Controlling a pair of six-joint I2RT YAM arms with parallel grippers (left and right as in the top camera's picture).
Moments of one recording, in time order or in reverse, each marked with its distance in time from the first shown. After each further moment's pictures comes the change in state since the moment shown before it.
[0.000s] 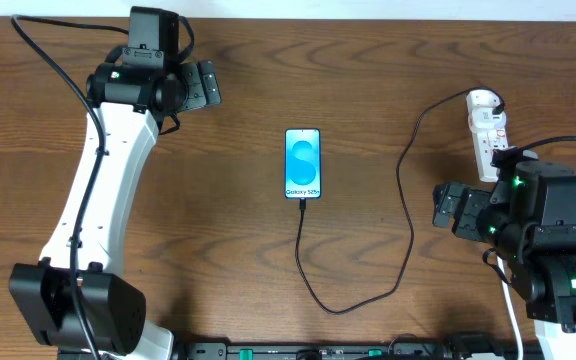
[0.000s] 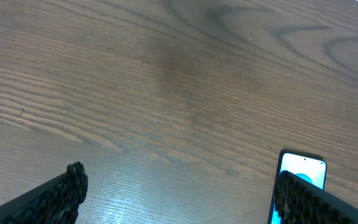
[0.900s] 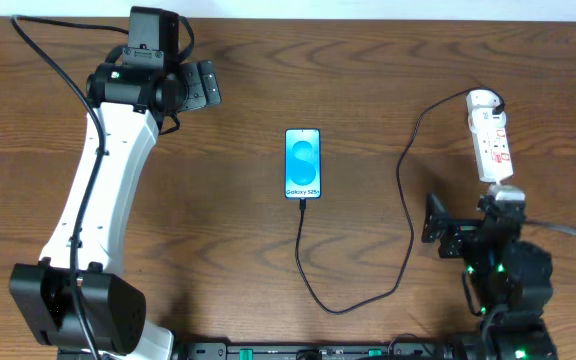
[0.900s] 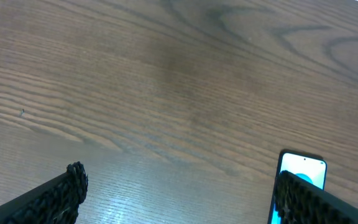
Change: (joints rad) left arm 0.000 0.000 0.000 0.000 0.000 0.000; right arm 0.000 -0.496 -0.648 0.700 -0.002 -0.153
